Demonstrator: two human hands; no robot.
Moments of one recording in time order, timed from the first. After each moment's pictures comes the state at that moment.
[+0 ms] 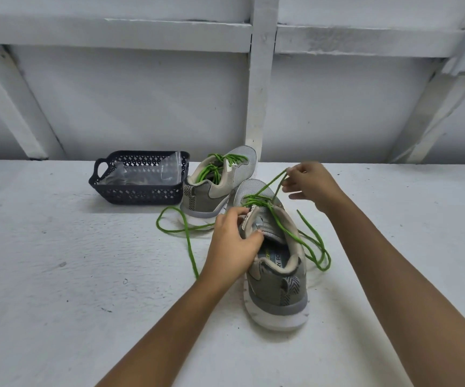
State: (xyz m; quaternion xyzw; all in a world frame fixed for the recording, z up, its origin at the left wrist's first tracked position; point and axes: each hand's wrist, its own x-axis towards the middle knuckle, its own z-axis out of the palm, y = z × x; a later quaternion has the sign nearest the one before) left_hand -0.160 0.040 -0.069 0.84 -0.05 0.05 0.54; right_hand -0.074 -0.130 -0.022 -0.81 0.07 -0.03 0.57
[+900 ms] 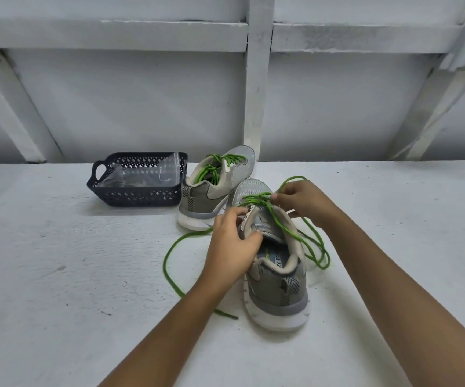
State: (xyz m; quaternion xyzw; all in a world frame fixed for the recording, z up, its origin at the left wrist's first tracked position) left_hand -0.158 0.041 -0.073 0.84 -0.05 0.04 0.53; right_hand -0.090 -0.128 -0.041 -0.86 0.03 0.04 0.51
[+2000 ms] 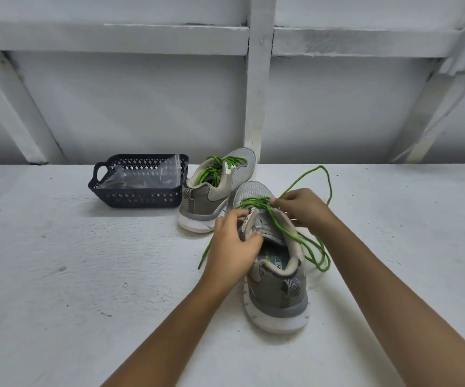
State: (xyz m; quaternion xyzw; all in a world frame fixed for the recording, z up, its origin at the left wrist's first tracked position) left_hand -0.158 0.040 -0.075 0.84 -0.04 0.05 0.53; right_hand -0.101 -0.119 -0.041 -0.86 0.10 0.03 0.51
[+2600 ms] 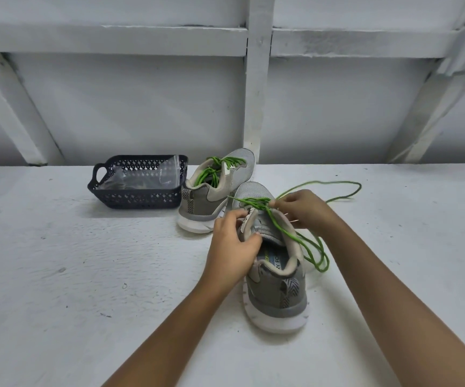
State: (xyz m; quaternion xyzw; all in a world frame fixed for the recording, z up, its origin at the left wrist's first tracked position) left_hand -0.156 0.039 -0.079 0.84 -0.05 0.06 0.54; right_hand -0.102 -0.124 -0.043 -0.83 0.08 0.06 0.55
